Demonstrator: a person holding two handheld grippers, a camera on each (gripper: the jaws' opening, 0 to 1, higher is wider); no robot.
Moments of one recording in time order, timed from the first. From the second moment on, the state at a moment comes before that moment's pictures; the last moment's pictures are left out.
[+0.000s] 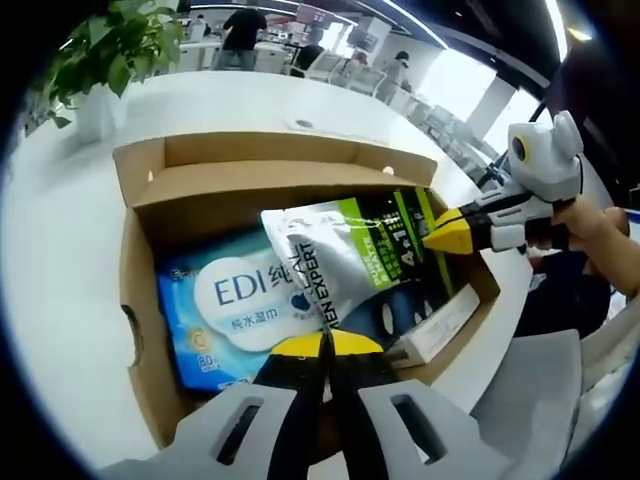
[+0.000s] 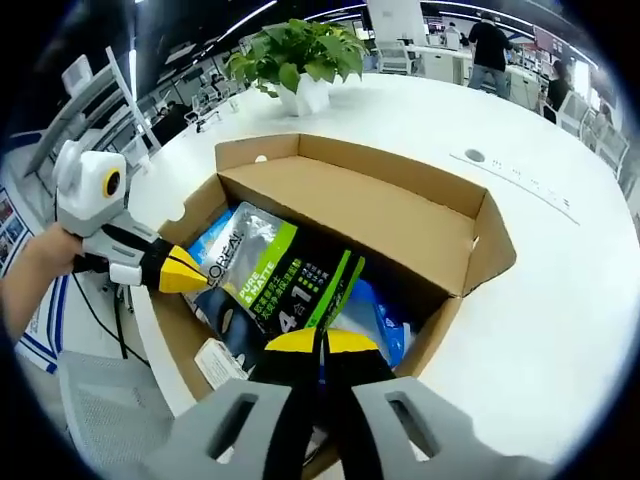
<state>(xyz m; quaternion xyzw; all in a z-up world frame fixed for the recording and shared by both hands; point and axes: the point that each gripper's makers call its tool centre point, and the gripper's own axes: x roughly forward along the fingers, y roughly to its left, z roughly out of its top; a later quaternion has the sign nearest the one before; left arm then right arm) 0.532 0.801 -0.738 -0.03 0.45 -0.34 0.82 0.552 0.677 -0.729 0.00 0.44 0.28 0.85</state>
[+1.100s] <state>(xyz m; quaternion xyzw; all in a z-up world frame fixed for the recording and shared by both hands) 0.531 0.751 -0.691 -0.02 0.41 -0.39 0.82 0.547 0.627 -0.682 0.04 0.41 0.25 0.88</state>
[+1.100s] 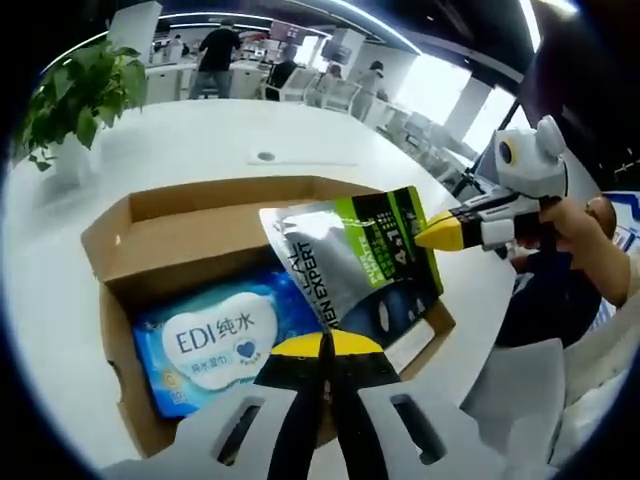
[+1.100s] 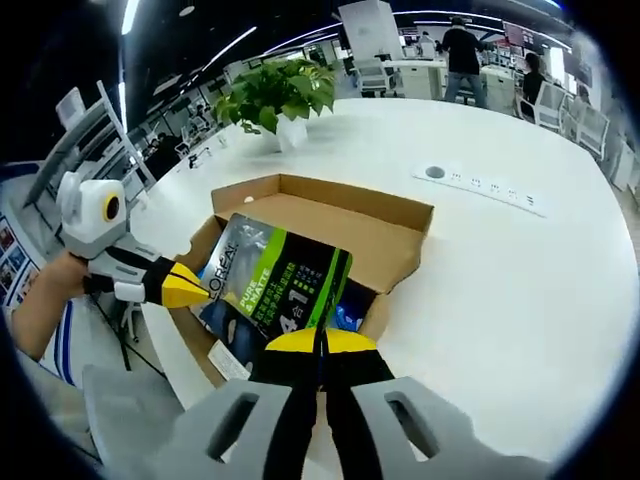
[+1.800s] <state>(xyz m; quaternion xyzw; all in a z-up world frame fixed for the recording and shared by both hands) 0.530 0.690 -0.685 -0.01 0.41 -0.42 0.81 0.536 0.562 -0.679 0.05 0.42 0.21 0.88</state>
